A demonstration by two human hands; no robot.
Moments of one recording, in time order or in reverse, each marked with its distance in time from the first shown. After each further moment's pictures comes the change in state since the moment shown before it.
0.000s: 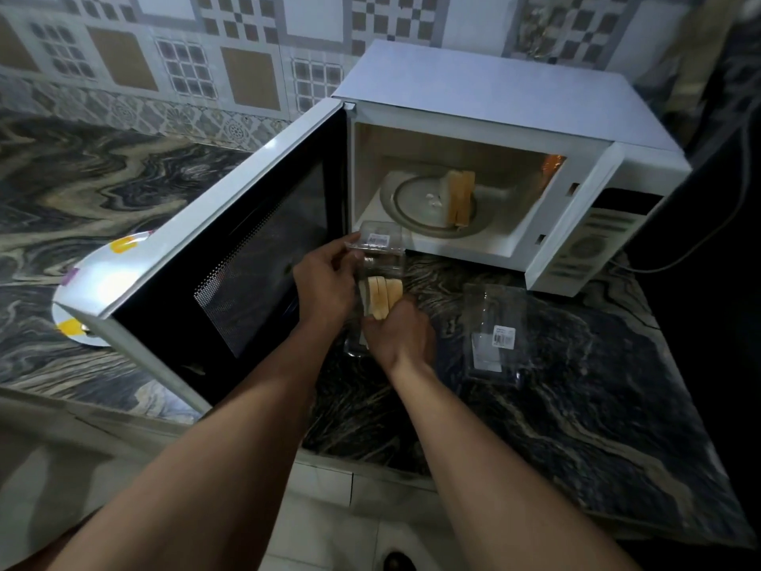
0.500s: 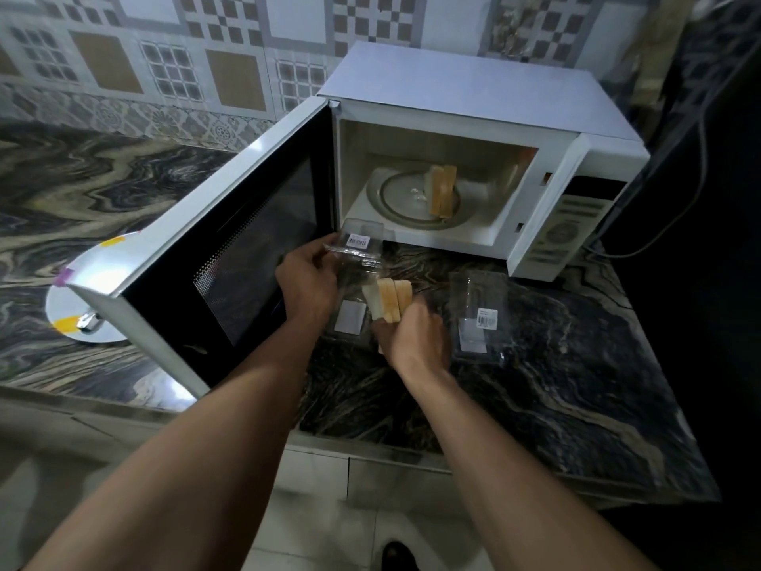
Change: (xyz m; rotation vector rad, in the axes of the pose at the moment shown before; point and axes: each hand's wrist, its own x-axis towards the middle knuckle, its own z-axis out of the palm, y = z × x) left_hand -0.017 0.009 -0.015 0.108 0.077 -0.013; right_hand -0.032 0.022 -0.027 -0.006 0.048 0.021
